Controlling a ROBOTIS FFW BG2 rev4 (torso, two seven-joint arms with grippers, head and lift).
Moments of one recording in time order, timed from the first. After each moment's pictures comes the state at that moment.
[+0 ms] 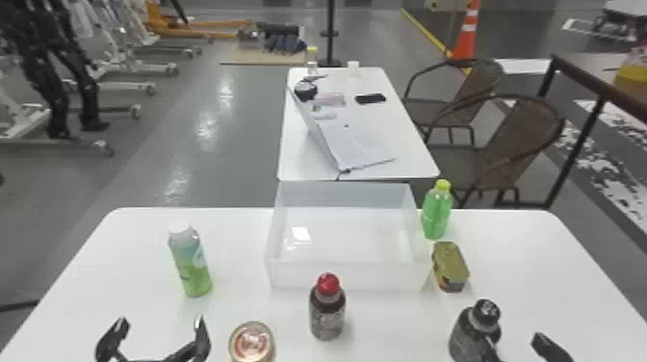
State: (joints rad) left arm 0.47 0.00 0.05 -1.76 0.01 -0.38 0.02; right arm 0.61 -0.15 -0.04 -2.04 -0.15 -0.01 0.10
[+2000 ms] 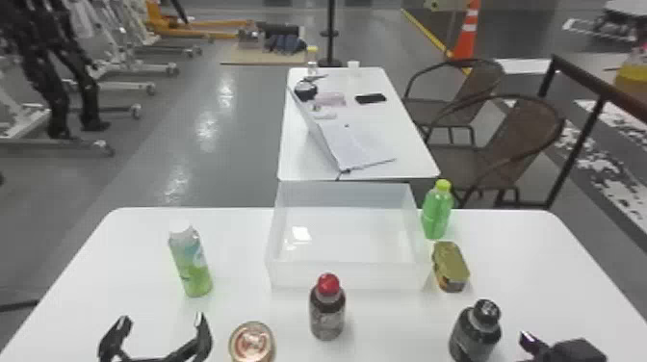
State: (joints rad) left arm 0.44 0.00 0.04 -1.71 0.03 -0.44 0.01; right arm 0.35 -0.15 -0.06 -1.68 -0.11 0.02 0.25
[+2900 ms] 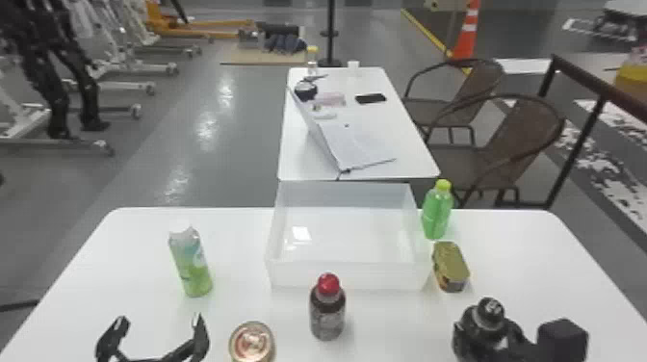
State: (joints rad) left arm 0.44 0.00 0.05 -1.69 0.04 -0.46 0.00; right arm 0.27 -0.16 -0.06 -1.63 -0.08 0.06 0.31
